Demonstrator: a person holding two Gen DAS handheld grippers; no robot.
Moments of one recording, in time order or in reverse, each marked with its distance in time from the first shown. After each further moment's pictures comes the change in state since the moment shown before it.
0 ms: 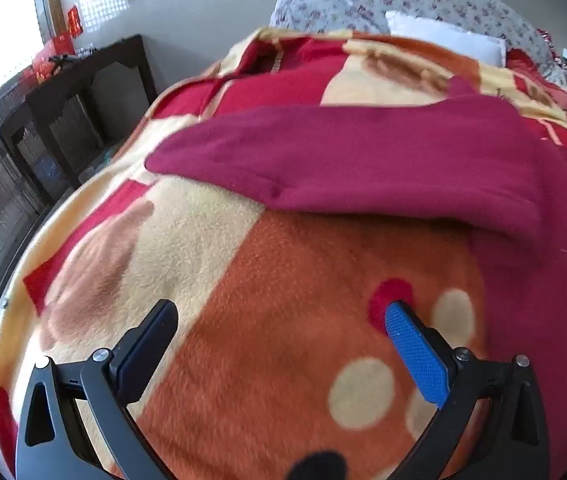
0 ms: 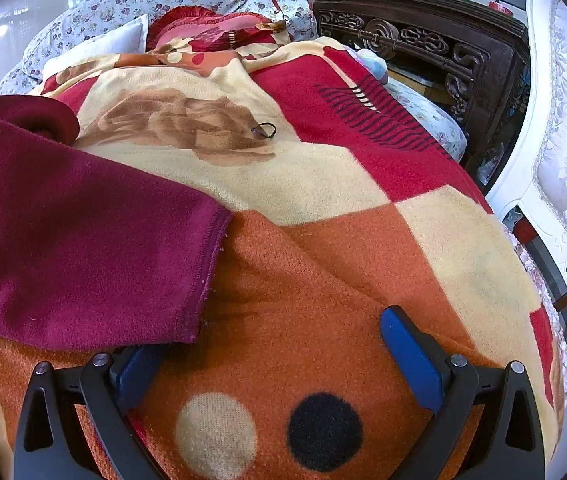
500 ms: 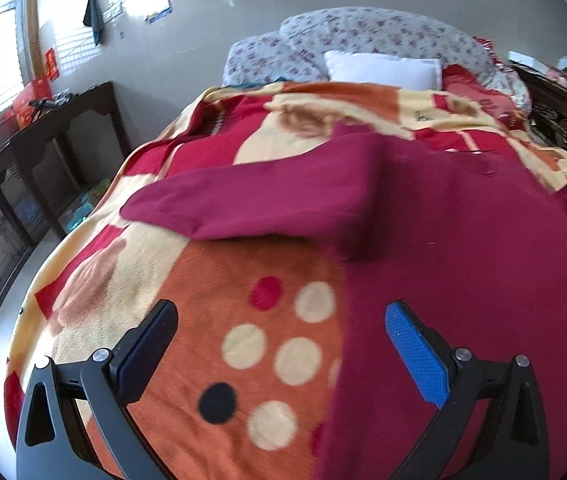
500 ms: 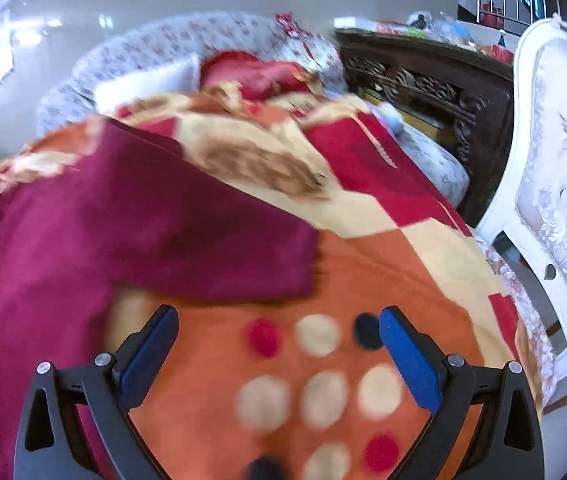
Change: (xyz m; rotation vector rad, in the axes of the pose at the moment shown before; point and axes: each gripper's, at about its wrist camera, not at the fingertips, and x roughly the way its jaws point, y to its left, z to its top) left arm -0.084 -0.061 -0.012 0.090 -0.127 -0.101; right arm -0.141 0.052 -0.029 -0.021 -0.147 0.151
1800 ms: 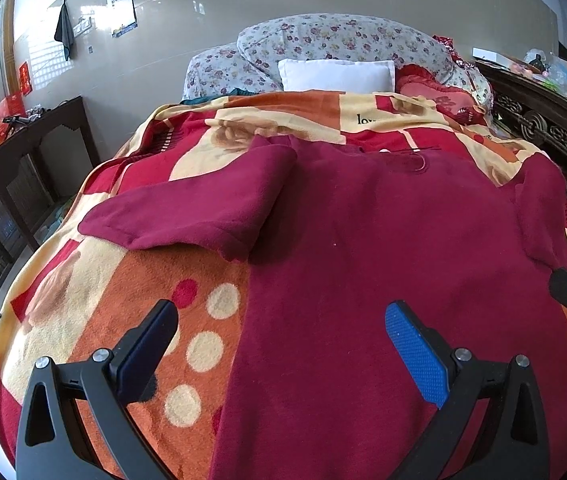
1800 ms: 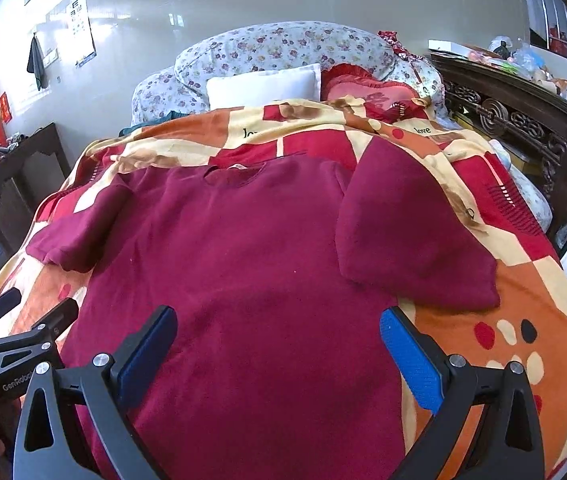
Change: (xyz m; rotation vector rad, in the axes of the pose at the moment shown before) left arm -0.022 -0.056 -0.001 0.037 -0.015 -0.090; right arm -0.015 0.162 0.001 -0.119 0.003 0.174
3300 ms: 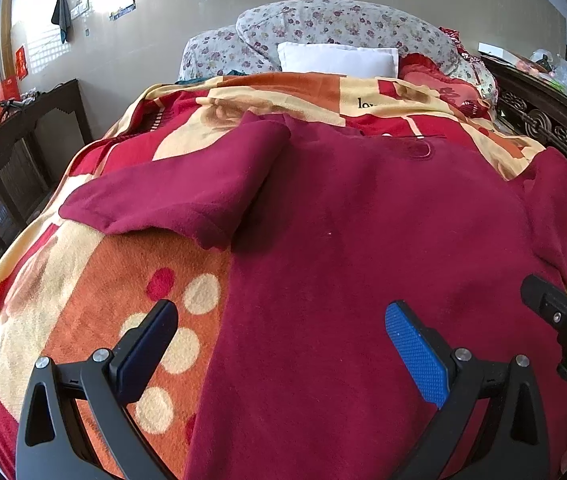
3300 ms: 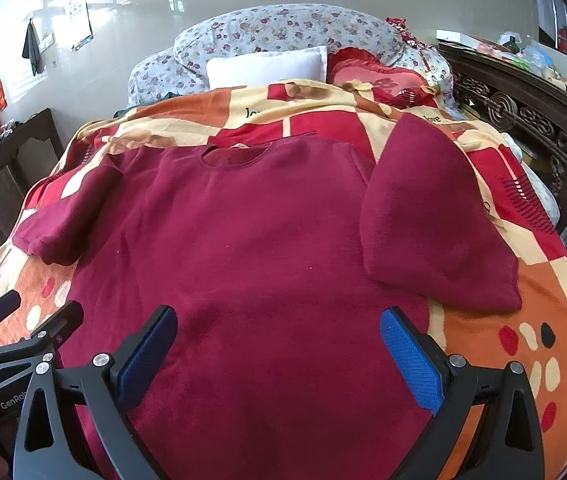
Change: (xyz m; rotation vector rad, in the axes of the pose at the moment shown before) left arm 0.030 -0.004 -0.002 -0.028 0.052 -0.020; right arm 0.043 0.015 0.001 -0.026 0.057 -0.011
